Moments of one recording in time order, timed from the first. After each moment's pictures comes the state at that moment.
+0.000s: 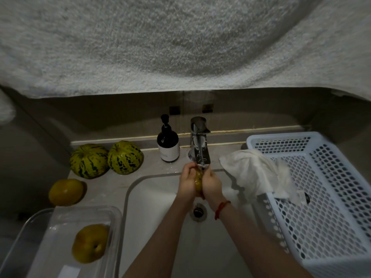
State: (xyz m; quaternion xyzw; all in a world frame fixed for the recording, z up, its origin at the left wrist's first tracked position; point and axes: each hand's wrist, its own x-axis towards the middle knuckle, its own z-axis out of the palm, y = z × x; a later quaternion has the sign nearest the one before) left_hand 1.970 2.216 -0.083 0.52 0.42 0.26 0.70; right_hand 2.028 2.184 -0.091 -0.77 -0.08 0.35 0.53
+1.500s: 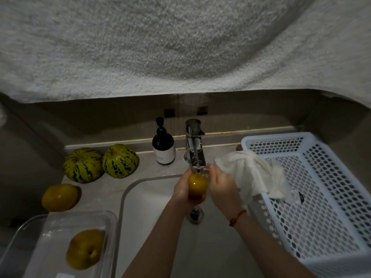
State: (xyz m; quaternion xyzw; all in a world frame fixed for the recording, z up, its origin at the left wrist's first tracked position) left_hand 1.971 2.218 -0.077 0.20 0.48 0.12 0.84; right_hand 2.050 2.143 -0.077 -0.81 -0.38 0.09 0.45
